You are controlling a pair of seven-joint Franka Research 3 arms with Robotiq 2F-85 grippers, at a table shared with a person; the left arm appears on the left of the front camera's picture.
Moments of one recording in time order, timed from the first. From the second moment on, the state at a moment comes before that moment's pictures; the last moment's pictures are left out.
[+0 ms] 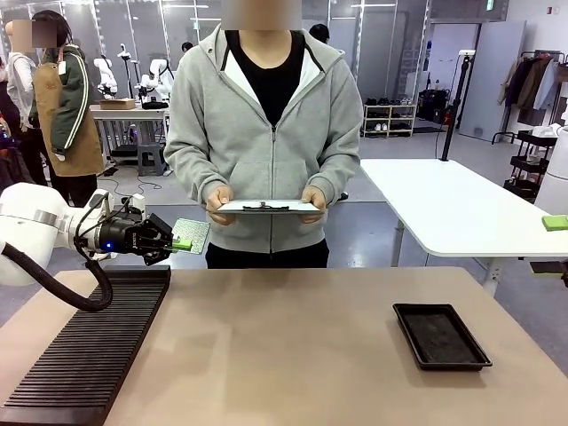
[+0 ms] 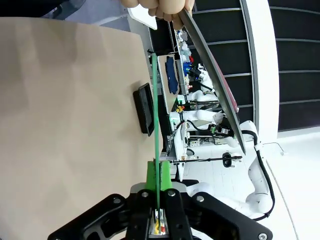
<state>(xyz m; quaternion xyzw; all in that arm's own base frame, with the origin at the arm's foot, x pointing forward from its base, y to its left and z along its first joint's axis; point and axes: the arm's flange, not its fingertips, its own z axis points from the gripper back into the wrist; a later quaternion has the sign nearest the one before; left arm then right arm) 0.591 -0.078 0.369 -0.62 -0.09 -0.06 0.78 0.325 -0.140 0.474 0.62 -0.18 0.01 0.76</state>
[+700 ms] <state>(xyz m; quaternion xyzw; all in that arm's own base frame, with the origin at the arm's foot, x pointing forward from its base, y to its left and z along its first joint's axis) 0.591 -0.078 0.369 -0.62 -0.09 -0.06 0.78 0.325 -0.140 0.474 0.62 -0.18 0.01 0.76</state>
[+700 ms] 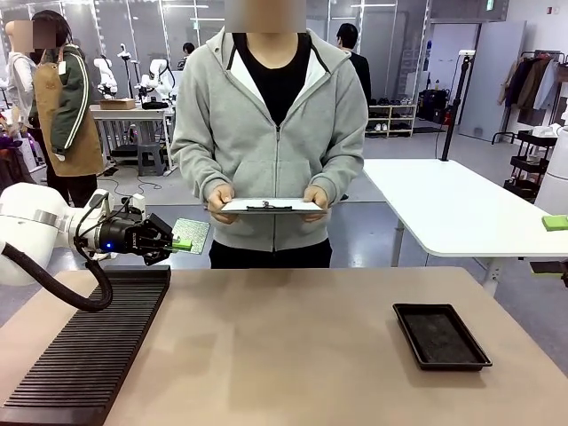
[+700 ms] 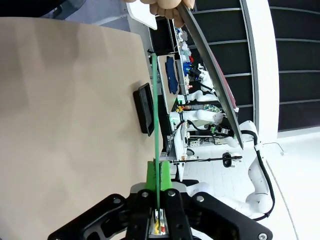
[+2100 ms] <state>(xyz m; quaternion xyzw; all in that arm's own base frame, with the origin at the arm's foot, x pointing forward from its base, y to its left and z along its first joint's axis) 0.591 -0.078 0.369 -0.62 -0.09 -0.06 0.78 0.325 -0.140 0.474 0.62 -0.18 0.01 0.76</state>
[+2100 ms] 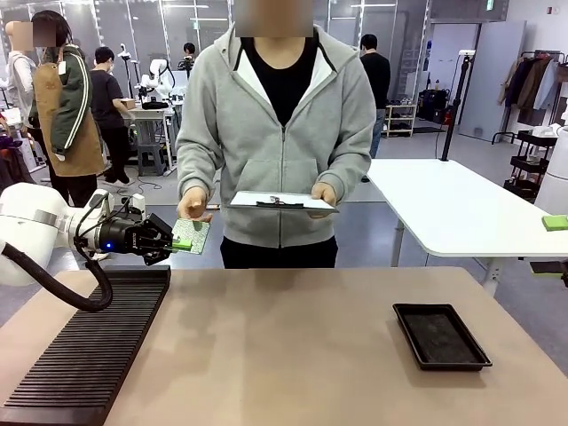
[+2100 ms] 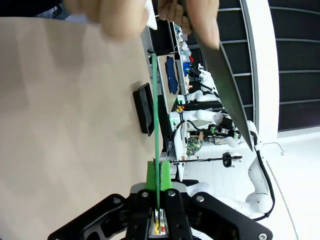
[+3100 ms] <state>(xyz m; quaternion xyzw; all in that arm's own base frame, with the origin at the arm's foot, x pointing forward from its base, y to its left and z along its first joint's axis) 0.591 -0.078 0.369 -0.62 -0.09 -0.06 0.78 0.325 -0.140 0.474 0.62 -0.18 0.01 0.76</state>
